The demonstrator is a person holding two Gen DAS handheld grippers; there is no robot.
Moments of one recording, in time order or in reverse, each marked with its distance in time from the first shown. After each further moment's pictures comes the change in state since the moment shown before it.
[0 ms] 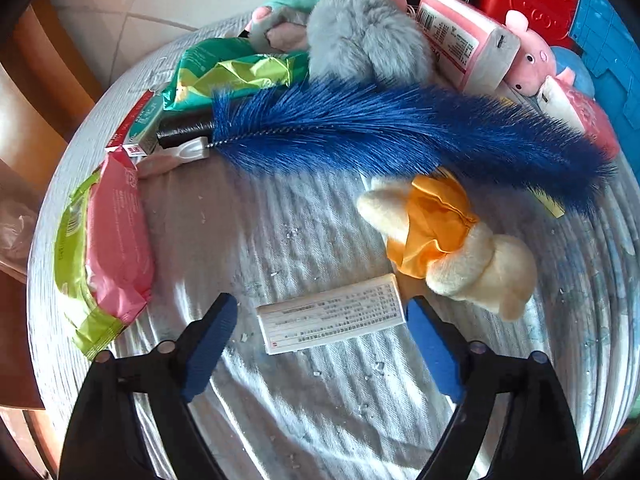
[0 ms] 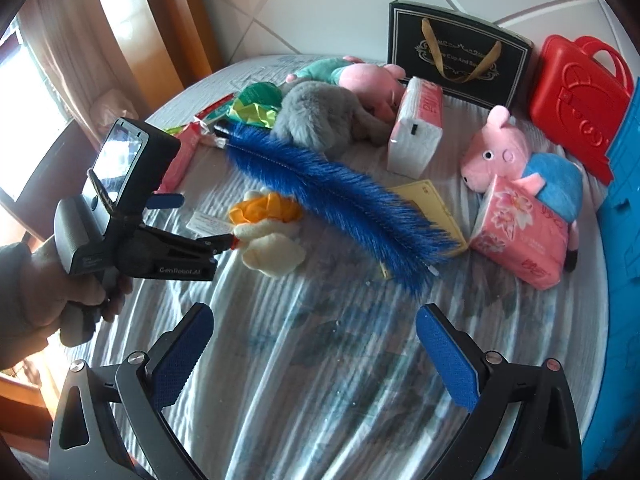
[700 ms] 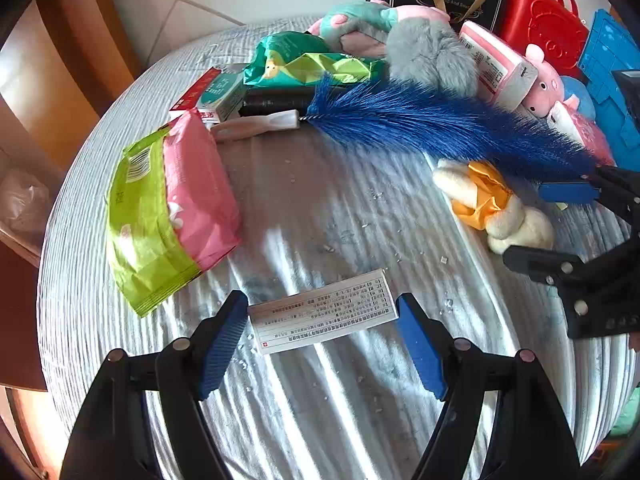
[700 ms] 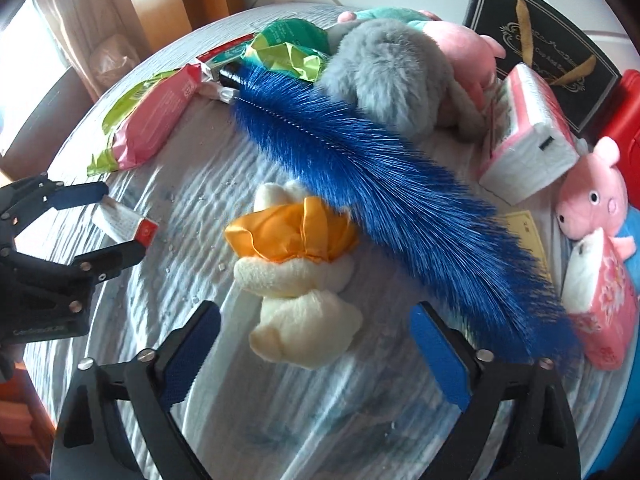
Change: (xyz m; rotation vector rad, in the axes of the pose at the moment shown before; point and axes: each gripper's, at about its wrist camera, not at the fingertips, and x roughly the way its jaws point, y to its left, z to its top) left arm -0.034 0.063 -0.042 -0.085 -0.045 0.003; right arm 0.118 0.052 0.052 -0.135 0.123 -0.011
